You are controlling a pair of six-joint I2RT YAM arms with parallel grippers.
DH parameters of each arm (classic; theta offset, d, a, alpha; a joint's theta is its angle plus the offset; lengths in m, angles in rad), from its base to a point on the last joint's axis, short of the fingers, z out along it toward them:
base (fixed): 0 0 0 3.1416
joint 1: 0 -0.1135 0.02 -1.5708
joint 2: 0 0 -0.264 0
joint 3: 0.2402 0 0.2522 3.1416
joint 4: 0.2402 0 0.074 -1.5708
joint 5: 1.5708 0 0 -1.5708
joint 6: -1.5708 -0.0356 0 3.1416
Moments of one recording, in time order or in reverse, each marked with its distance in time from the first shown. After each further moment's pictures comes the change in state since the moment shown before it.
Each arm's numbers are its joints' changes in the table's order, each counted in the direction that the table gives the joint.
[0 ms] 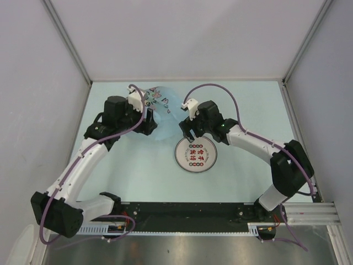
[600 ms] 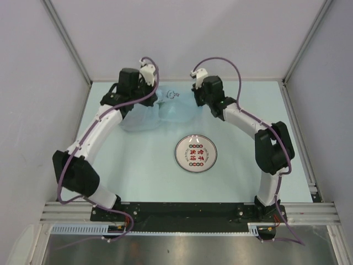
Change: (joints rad) left arm 0.007 -0.389 0.352 -0.017 -0.062 -0.026; right arm 0.160 -0.286 0.306 -0.179 0.138 -0.032
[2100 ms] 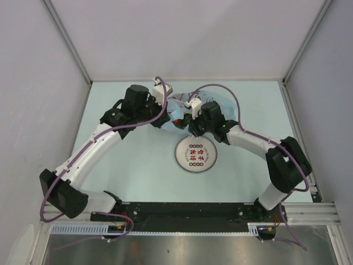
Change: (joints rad) left arm 0.196 0.167 -0.091 0.079 0.086 0.000; right arm -0.093 0.269 -0.354 0.023 -0.165 -0.013
